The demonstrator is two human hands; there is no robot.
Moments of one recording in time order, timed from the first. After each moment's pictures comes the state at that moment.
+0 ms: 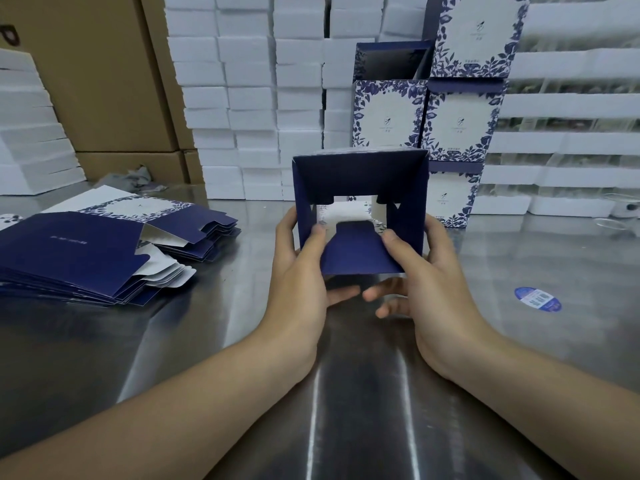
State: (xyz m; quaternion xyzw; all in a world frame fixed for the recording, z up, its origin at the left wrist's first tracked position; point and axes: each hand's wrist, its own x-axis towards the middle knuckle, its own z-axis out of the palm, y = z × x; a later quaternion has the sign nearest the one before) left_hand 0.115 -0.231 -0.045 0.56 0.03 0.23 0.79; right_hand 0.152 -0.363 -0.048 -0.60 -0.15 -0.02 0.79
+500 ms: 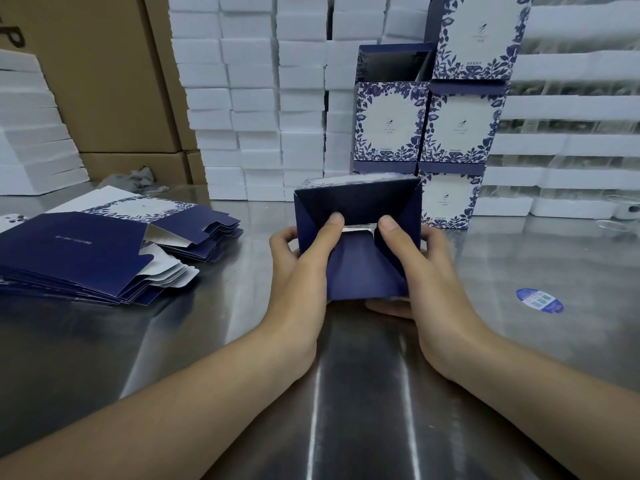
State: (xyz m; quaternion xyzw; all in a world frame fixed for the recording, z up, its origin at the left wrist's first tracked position) left_hand 0.119 -0.226 -0.047 0.54 0.07 0.20 0.81; right_hand 0.149 -0.361 -0.047 -0.60 -0.11 -0.01 0.79
